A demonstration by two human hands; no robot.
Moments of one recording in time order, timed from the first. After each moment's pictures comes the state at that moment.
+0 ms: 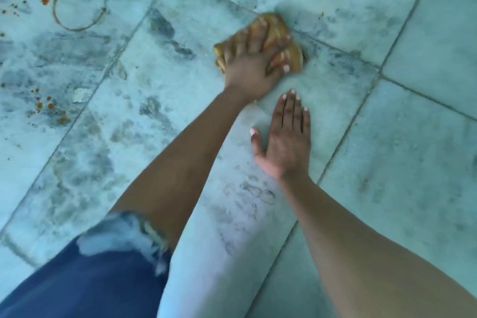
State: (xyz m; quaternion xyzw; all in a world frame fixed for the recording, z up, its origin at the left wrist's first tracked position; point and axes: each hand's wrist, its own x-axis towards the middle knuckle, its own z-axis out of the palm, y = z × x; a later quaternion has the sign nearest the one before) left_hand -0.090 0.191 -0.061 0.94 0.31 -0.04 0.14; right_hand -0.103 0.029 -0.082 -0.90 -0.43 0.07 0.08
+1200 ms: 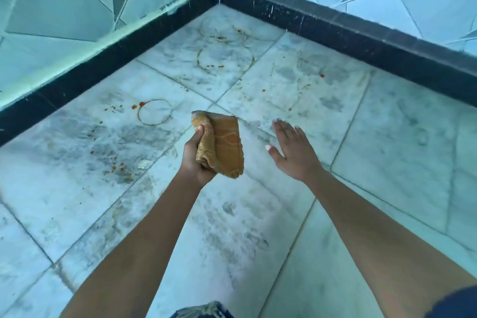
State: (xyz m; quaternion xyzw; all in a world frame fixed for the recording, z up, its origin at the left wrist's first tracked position) left_hand -0.228 0.187 0.112 0.17 0.34 0.25 0.89; right_hand -0.037 0.071 0.109 -0.81 -0.58 0.08 0.06
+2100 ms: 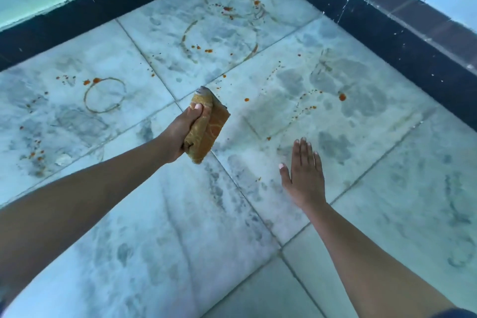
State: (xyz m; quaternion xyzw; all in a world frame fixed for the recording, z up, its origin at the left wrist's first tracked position) left_hand -0.014 0.287 0.050 0.39 0.56 0.23 0.70; right_hand 0.220 0.136 -0.037 -0.80 -0.59 0.13 0.04
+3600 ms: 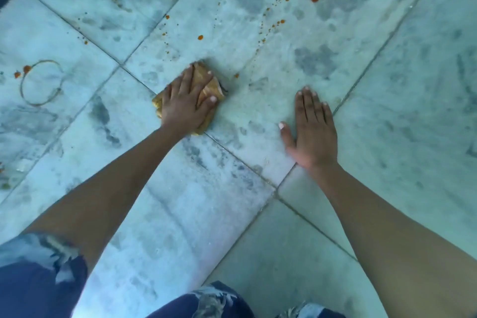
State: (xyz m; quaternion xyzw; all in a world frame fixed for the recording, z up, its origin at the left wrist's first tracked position) left_hand 0.033 0.262 -0.058 0.88 0.47 -0.04 0.12; right_hand 0.238 0.071 -0.086 -0.84 -0.53 0.06 0.10
